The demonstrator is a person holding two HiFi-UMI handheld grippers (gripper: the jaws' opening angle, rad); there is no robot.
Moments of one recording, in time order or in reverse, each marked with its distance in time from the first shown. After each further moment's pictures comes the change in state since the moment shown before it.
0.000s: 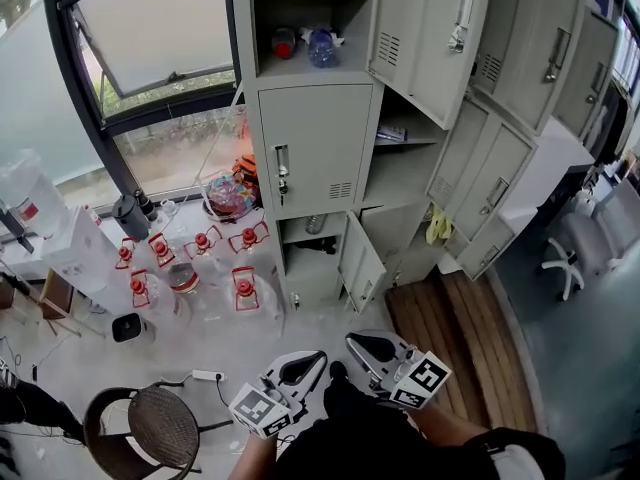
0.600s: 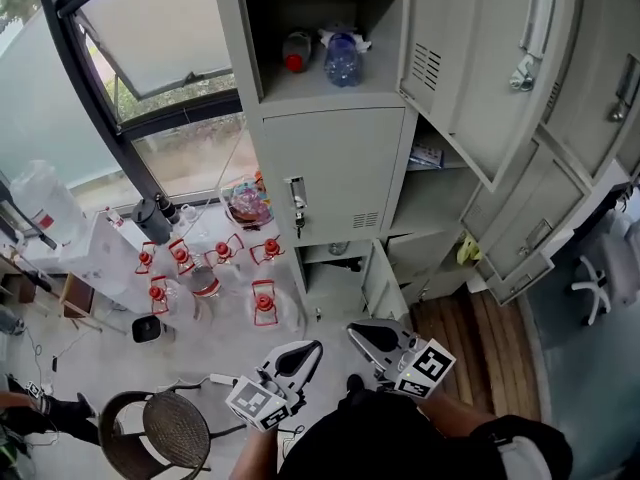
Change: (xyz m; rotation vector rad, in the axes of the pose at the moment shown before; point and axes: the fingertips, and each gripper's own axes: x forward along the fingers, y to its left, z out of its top) left arm 0.068 0.122 0.044 0.034 0.017 0.158; right arm 0.089 -0.113 0.029 0.018 -0.007 0.143
